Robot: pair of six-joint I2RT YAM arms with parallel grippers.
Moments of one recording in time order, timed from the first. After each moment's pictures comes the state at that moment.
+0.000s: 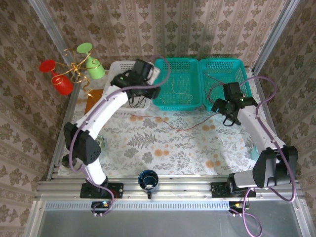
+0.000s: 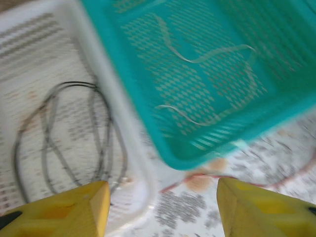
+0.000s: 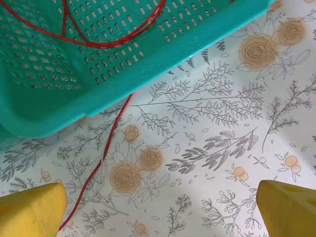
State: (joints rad) left arm -0.66 1.75 1.77 -0.89 -0.06 0.01; right arm 0.07 1.38 1.14 -0.88 0.20 0.64
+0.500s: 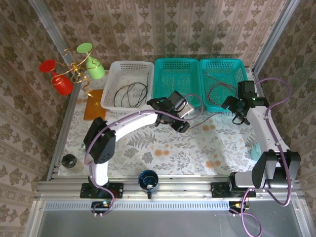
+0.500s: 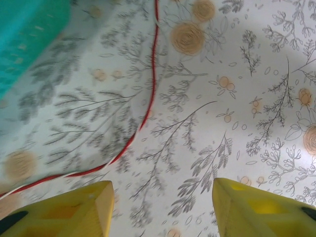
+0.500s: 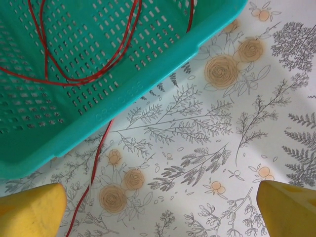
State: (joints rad) left arm -0.95 1.91 1.58 -0.69 0.19 -0.01; right arm -0.09 1.35 1.16 -0.88 0.14 0.59
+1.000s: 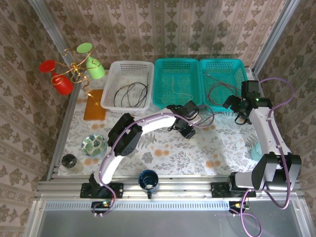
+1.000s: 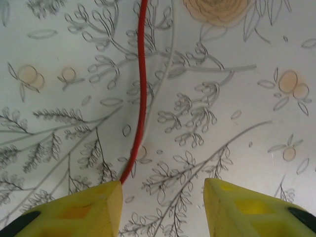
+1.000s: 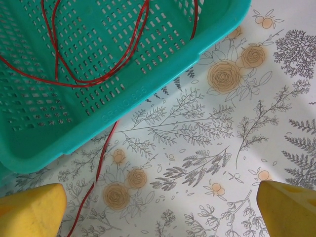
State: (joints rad) left arm -1.00 2.23 1.77 -0.72 0.11 0.00; right arm -0.13 1.33 1.16 -0.88 0.09 0.55
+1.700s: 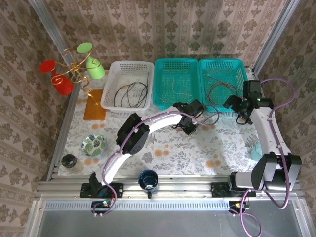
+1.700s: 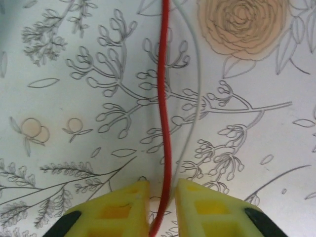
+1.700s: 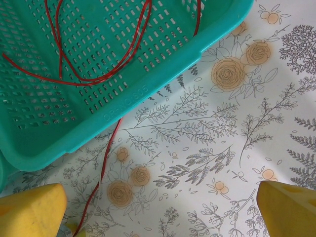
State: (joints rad) left arm -1.01 2.37 1.98 -0.84 0.07 0.06; right arm -0.15 1.33 1.16 -0.88 0.05 0.54
